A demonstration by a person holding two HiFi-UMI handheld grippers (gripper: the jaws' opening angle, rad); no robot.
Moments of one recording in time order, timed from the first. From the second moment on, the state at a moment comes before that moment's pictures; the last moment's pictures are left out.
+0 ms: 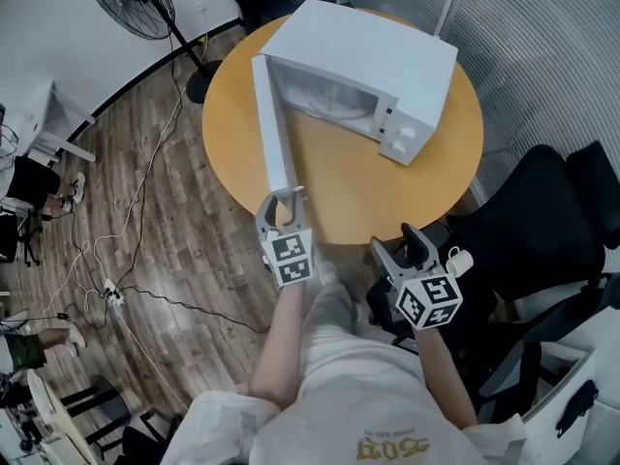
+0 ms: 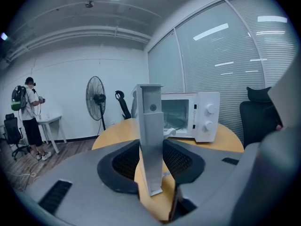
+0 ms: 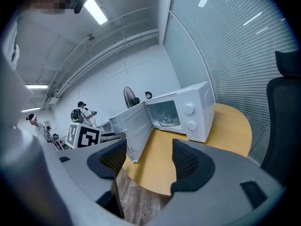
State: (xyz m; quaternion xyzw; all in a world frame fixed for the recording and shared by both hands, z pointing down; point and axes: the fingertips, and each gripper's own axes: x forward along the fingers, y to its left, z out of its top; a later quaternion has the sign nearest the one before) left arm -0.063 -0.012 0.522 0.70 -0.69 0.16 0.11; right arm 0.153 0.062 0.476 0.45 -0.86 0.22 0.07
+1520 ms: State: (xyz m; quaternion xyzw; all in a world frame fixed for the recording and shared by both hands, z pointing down) left arm -0.190 0.005 0.526 0.71 -0.68 0.15 0.12; right arm 0.063 0.023 0.481 0.41 -0.88 0.22 0.06
